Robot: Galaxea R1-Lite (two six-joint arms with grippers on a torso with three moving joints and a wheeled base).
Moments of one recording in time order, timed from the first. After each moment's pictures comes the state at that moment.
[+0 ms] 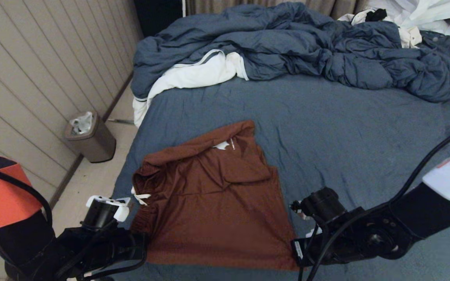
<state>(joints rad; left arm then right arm) -0.39 1.99 -0.38 -0.77 -0.01 -0.38 0.47 1.94 -0.69 -0.13 0.02 0.32</state>
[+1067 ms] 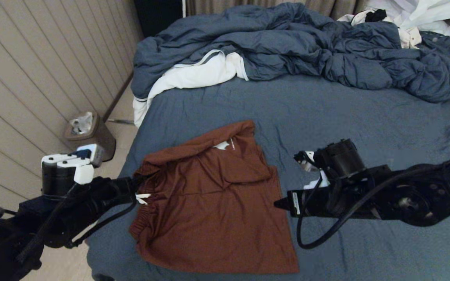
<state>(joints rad) -0.37 1.72 -0.51 -0.86 0.21 -0.33 0.46 1.77 -0.93 -0.07 0.02 0.28</state>
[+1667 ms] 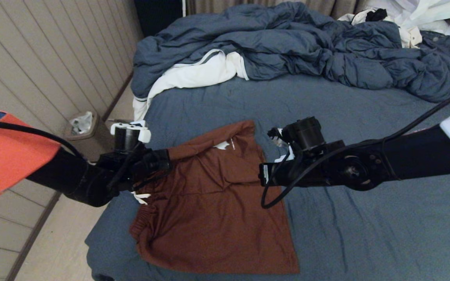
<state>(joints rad) -0.41 2.06 -1.05 -0.65 0.20 -0.30 0.49 1.95 -1.24 -0.06 0.02 0.29</state>
